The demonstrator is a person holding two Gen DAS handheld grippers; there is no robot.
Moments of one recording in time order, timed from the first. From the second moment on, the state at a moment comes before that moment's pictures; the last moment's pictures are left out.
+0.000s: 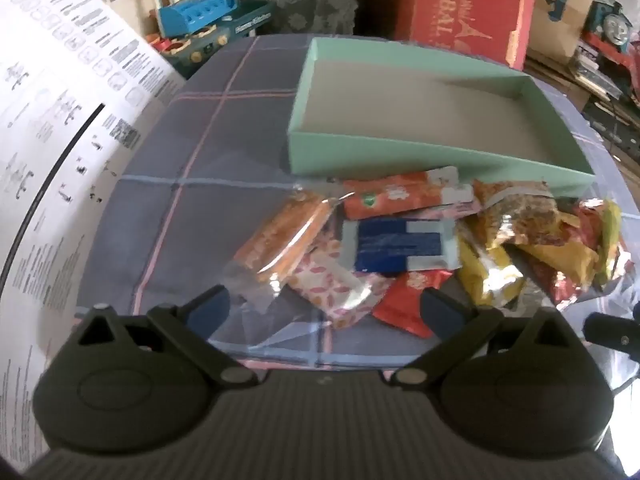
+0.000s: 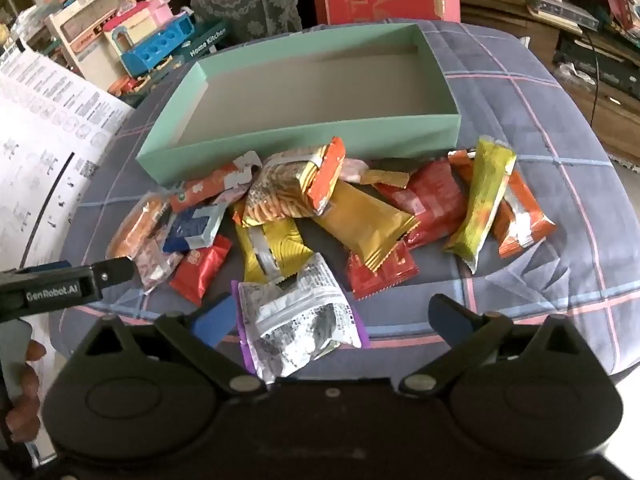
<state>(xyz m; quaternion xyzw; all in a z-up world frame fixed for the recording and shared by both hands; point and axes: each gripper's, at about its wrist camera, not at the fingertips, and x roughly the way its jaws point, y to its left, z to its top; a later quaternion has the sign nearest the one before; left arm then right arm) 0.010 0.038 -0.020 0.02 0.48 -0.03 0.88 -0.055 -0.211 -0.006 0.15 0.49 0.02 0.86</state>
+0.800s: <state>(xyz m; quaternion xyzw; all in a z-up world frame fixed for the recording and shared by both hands) 0.090 0.072 -0.052 0.04 0.50 -0.03 0.87 0.027 -0.200 0.010 0.09 0.43 0.09 0.89</state>
